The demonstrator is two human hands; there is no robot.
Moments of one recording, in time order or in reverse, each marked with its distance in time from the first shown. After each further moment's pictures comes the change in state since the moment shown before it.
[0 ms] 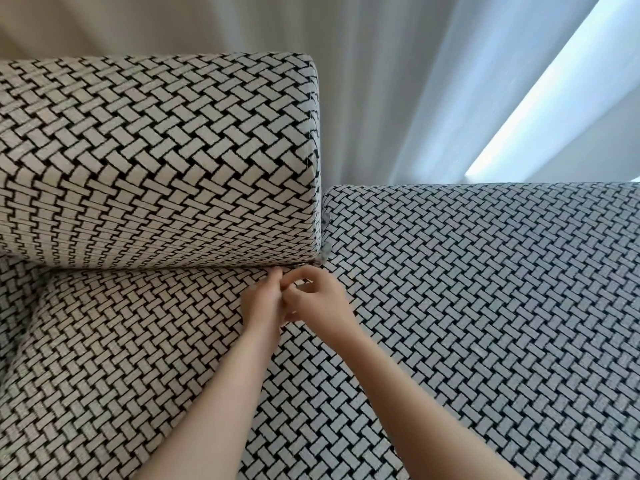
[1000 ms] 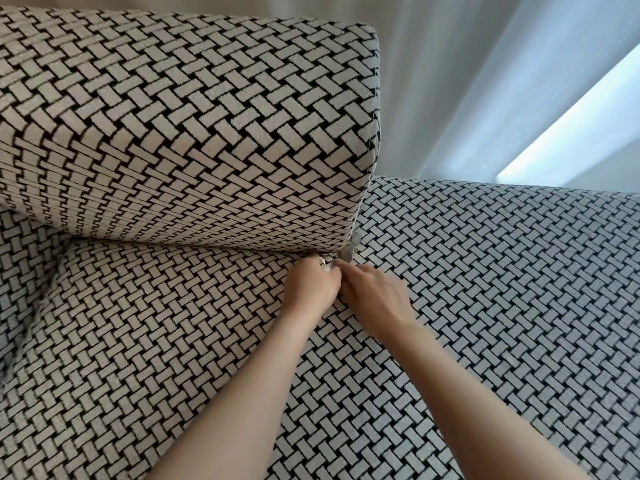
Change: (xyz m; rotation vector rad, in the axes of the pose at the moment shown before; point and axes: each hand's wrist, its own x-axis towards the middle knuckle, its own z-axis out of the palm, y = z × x) left_hand 0.018 -0.003 0.011 0.867 -0.145 0.331; right_hand 0.021 0.032 -0.033 -1.117 0.103 -0.398
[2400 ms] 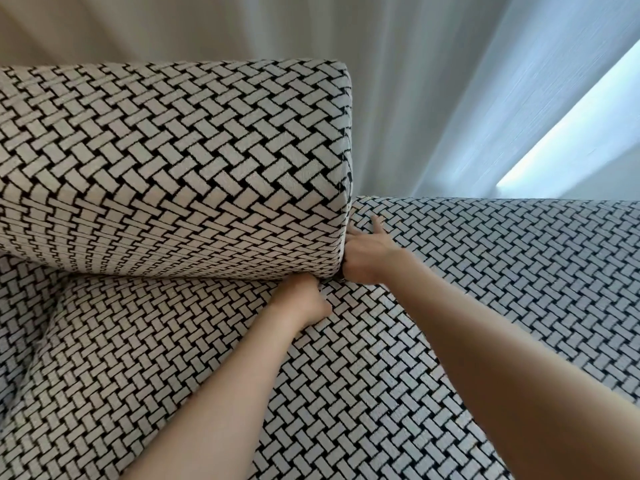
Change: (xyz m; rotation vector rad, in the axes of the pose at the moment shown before) left_hand 0.023 0.022 -0.015 0.564 -0.196 -0.003; right_hand 0.100 0.030 -0.029 -0.277 -0.426 -0.204
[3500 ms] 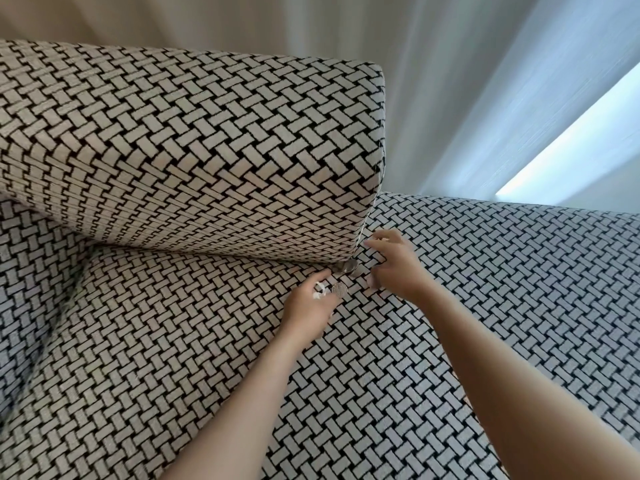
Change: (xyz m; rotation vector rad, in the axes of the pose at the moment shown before) left_hand -0.041 -0.033 0.035 -0.923 0.037 0.013; right_hand -0.057 -0.021 0.015 0.749 0.294 0.332
